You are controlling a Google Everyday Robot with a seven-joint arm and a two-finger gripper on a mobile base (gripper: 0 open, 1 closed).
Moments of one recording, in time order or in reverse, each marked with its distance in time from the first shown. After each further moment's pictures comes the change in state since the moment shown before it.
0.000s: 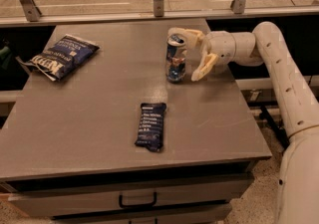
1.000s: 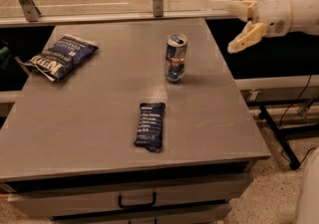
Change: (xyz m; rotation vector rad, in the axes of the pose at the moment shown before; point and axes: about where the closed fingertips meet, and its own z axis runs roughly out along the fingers) arm -0.057 -0.023 -0.114 0.372 0.378 0.045
